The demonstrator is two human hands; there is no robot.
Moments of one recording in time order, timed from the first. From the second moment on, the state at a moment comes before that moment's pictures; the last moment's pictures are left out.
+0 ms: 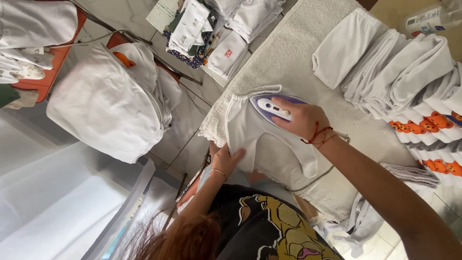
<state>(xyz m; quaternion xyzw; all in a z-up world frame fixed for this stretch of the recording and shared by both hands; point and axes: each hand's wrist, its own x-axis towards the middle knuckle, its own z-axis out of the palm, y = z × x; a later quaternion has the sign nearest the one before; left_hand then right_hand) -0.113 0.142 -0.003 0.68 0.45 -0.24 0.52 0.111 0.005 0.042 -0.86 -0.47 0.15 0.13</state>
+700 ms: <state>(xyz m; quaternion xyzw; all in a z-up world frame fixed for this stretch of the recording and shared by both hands) -0.110 0.158 -0.003 0.74 0.38 -0.36 0.41 0.089 0.007 0.057 -0.80 -0.50 0.31 0.11</state>
